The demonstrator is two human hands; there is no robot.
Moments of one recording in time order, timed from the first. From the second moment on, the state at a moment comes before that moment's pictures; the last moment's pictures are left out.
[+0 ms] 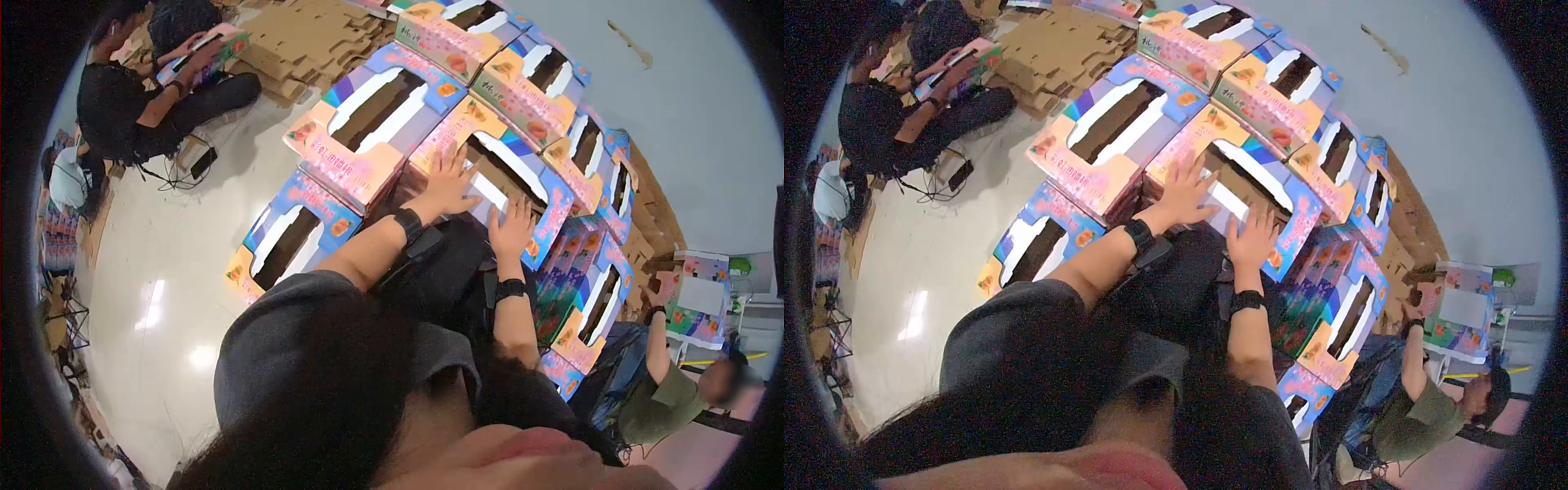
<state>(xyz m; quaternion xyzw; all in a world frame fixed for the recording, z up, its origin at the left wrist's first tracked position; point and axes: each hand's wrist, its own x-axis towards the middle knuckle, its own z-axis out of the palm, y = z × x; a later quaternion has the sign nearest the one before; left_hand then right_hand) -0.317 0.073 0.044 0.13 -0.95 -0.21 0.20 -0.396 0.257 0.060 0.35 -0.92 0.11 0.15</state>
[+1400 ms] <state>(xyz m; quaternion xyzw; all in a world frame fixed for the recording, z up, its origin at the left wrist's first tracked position) -0.121 -0.059 0.013 0.46 -0.42 -0.72 0.32 -0.246 0.113 0.019 0.00 -0.50 0.63 -0.59</state>
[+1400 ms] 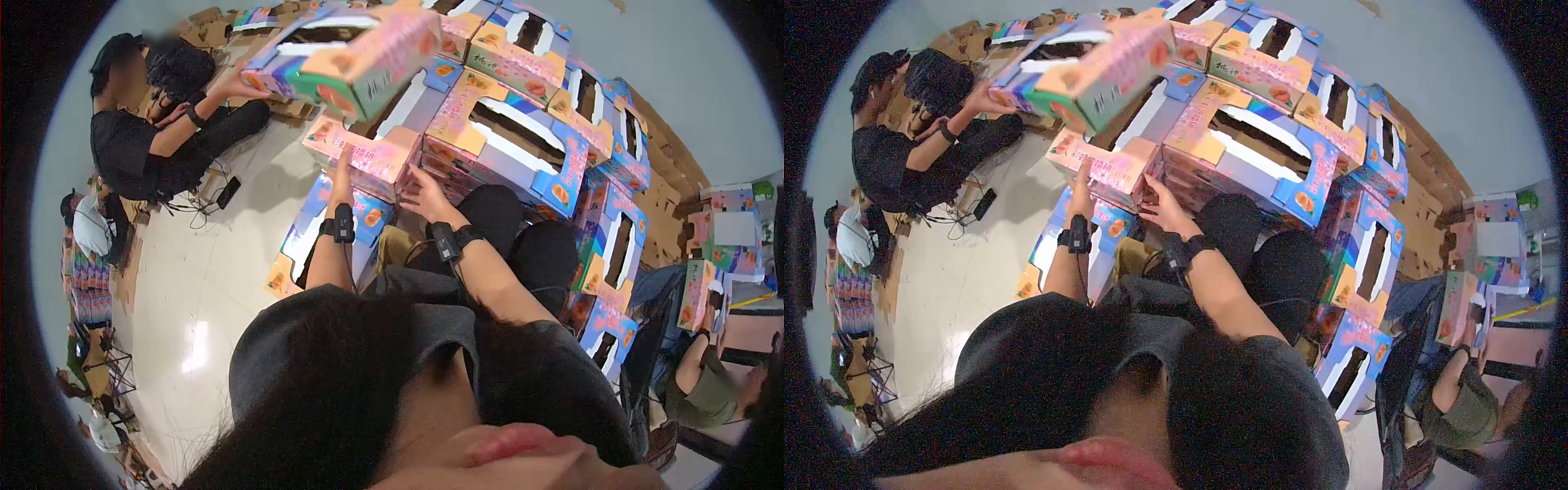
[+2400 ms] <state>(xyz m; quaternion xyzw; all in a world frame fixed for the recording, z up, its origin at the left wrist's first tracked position) -0.150 -0.023 0.069 0.31 -0.52 -0.64 0.48 -0.255 0.082 0.124 0.08 -0.48 0.74 -0.46</state>
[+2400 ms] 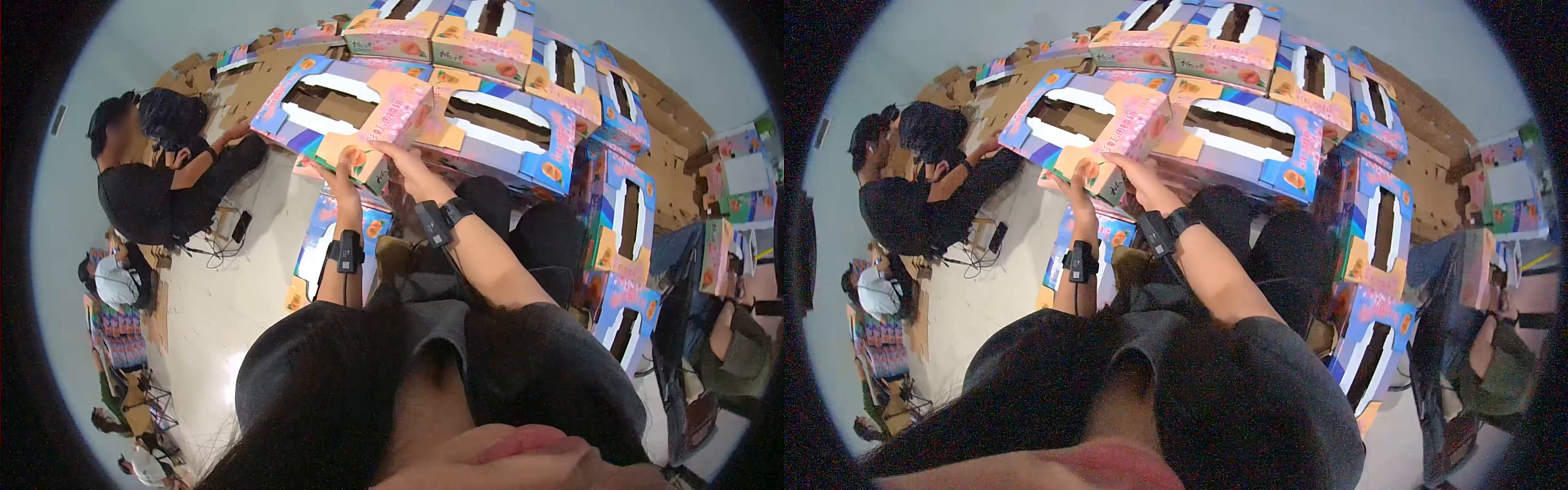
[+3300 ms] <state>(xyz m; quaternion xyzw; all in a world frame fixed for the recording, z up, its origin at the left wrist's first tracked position) -0.132 0.000 0.145 0.17 -0.33 -0.88 0.29 -0.223 0.103 0.185 0.09 -0.44 0.85 -0.28</state>
